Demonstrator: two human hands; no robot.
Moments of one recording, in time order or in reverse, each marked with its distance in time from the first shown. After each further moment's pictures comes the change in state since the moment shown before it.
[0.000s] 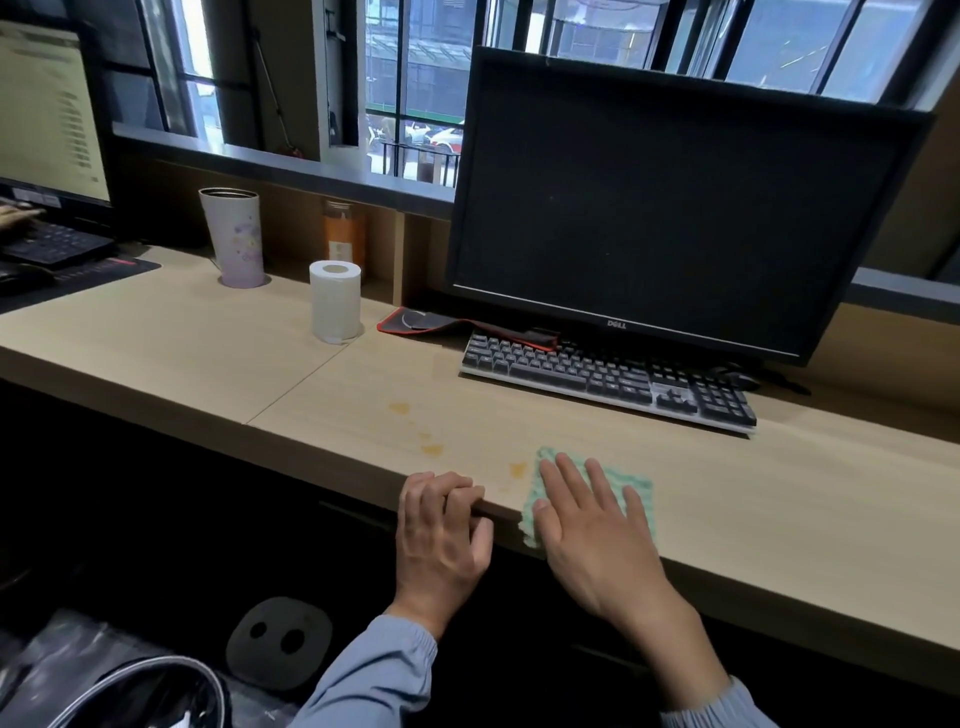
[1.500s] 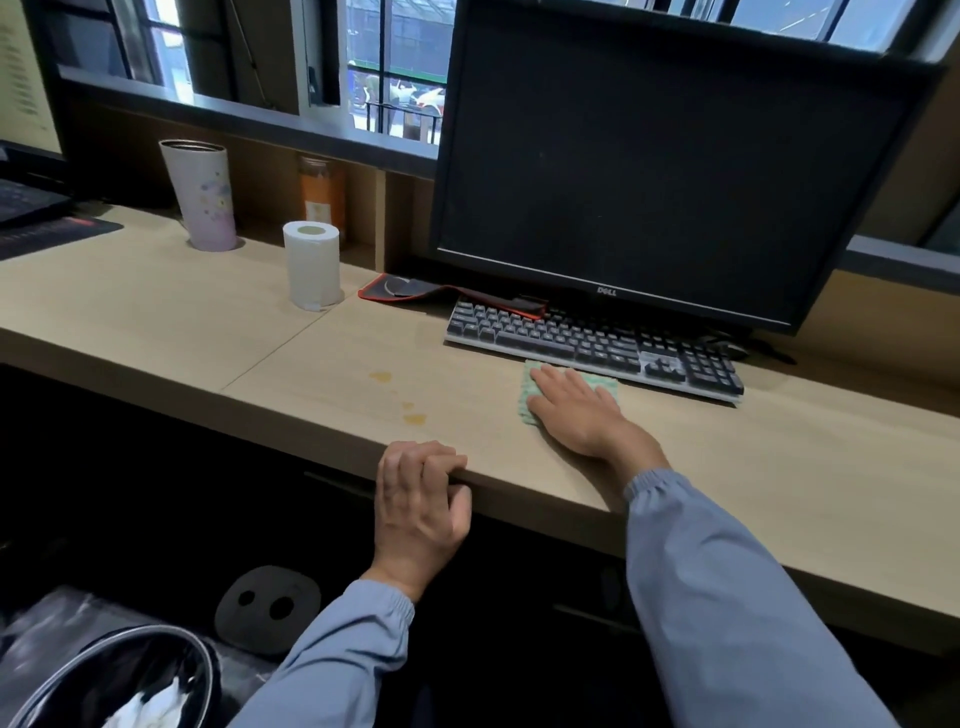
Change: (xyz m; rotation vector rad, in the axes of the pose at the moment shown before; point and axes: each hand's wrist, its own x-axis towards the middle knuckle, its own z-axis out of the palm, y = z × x) left_hand 0.003 -0.005 0.000 -0.001 0.026 0.002; right_hand 0.119 0.038 -0.034 0.039 -0.110 -0.035
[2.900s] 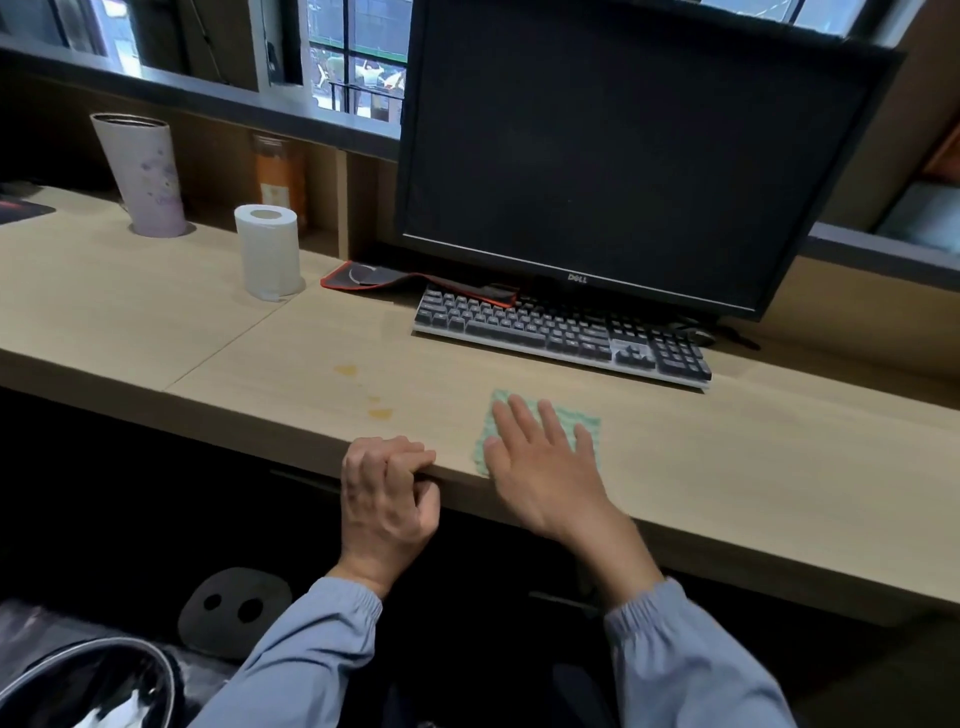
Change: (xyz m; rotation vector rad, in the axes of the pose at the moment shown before) left_hand 0.001 -0.005 0.006 -0.042 0.050 0.041; right_hand -0.078 -0.038 0.038 -0.009 0.059 0.047
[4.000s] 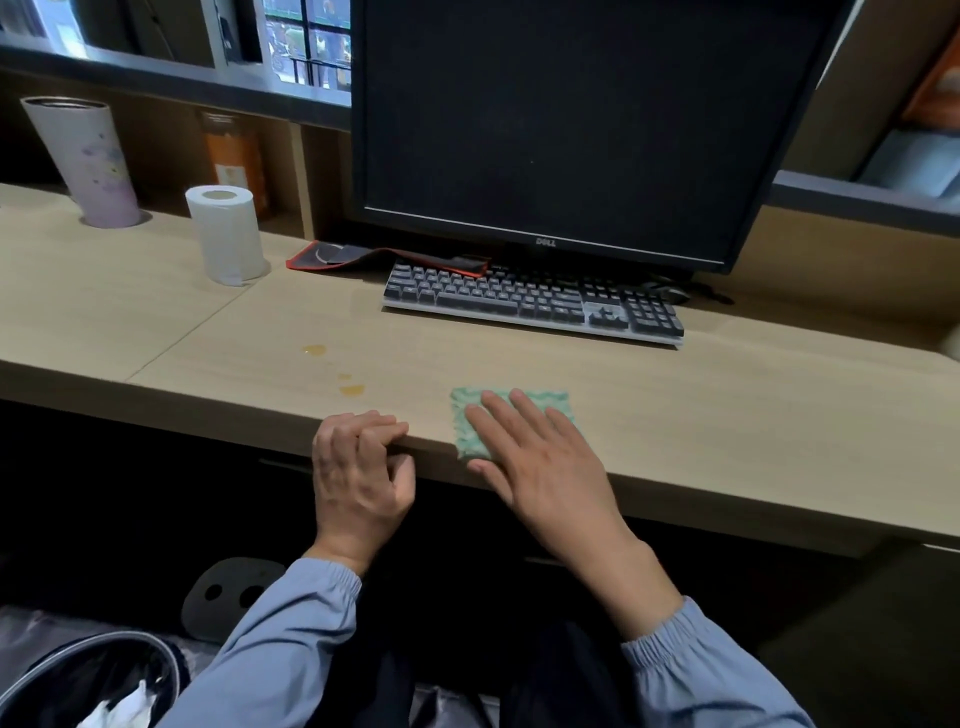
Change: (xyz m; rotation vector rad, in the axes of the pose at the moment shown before) left_hand -0.002 0.000 -0.006 0.045 -0.046 0.002; right_hand -0.032 0.038 0.038 -0.285 0.381 -0.272
